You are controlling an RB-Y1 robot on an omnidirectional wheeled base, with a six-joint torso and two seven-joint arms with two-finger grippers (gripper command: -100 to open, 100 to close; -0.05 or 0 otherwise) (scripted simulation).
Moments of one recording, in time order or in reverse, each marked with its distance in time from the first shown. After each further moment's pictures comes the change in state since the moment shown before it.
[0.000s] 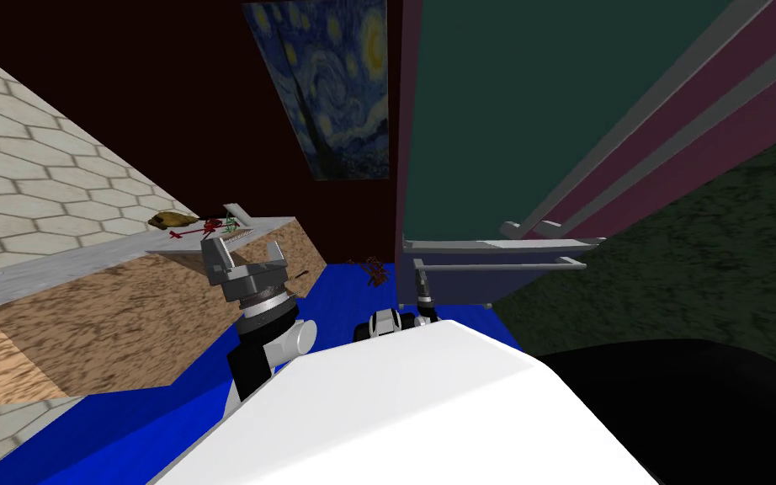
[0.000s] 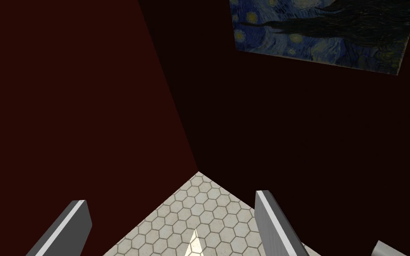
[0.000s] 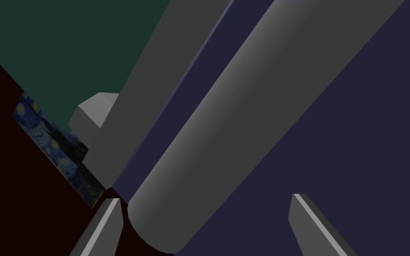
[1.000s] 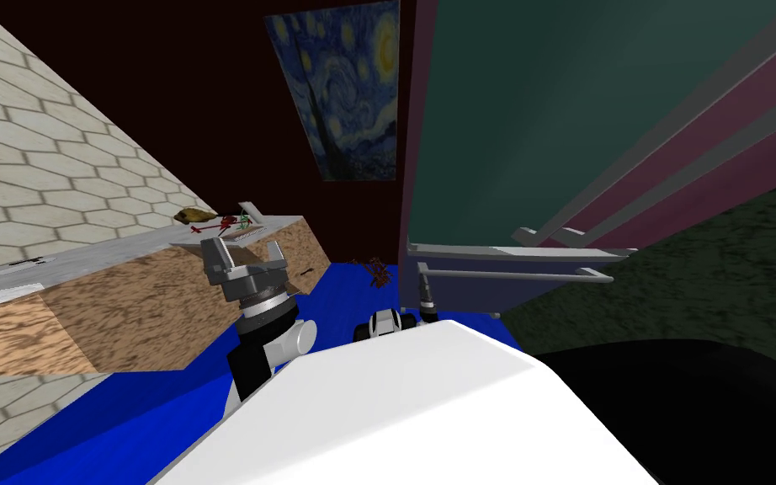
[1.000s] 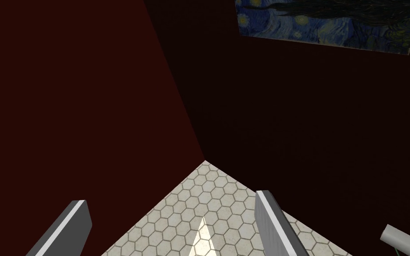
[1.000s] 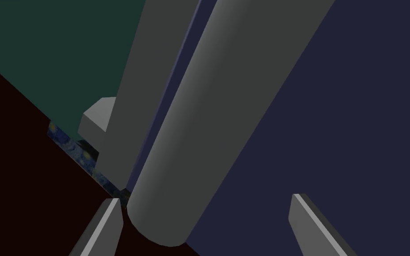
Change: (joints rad) left arm 0.000 0.000 0.000 0.000 0.000 0.000 0.000; right arm -0.017 0.001 0.055 0.126 -0.054 -0.133 -0.183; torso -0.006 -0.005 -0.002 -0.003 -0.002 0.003
